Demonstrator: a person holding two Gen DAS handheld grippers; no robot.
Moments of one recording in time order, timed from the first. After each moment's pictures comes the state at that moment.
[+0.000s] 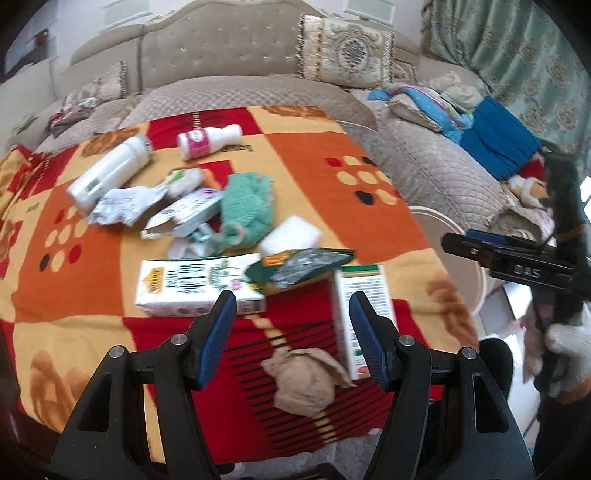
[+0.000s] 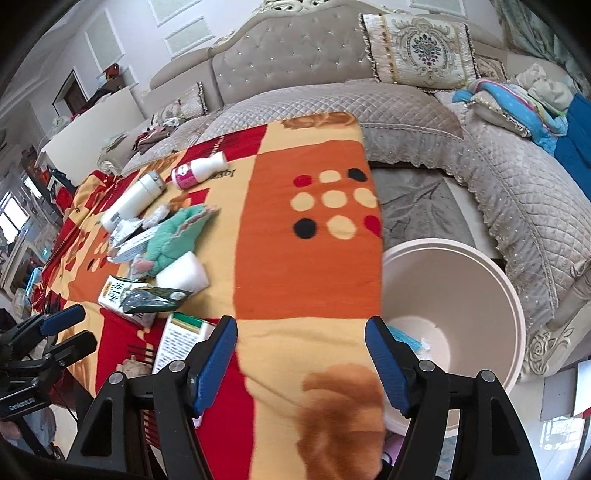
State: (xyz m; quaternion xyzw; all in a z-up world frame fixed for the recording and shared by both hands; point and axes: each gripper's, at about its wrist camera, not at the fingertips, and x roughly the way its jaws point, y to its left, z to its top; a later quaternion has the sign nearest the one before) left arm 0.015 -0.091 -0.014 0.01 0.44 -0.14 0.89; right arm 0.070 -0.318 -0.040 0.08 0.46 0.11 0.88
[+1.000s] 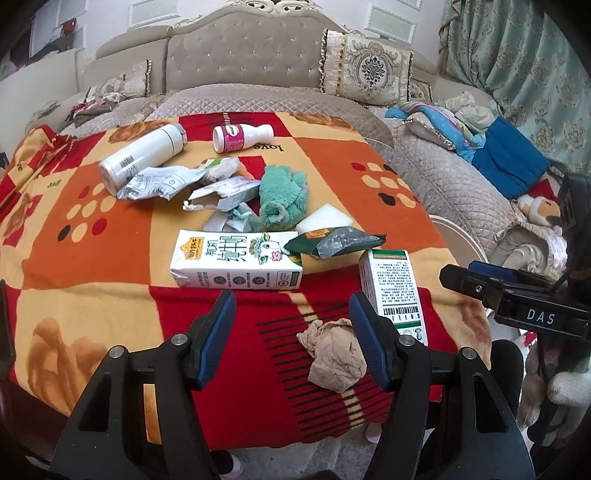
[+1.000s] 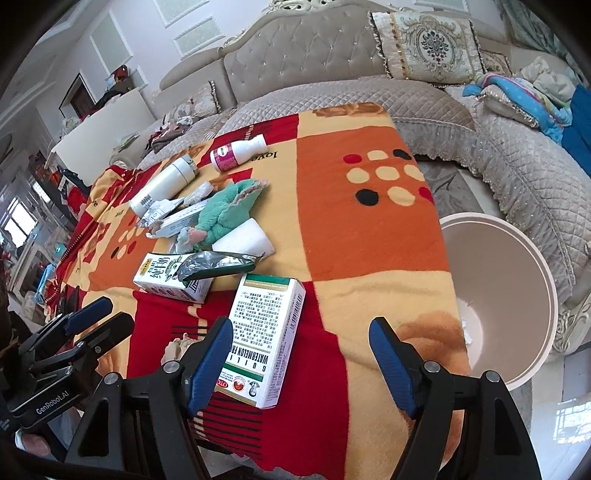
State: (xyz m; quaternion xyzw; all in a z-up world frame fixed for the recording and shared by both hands) left arm -0.013 -0.057 -0.028 -0.02 0.41 -0.12 0.90; right arm 0.030 -0.258 -0.047 0.09 0.46 0.12 0.88
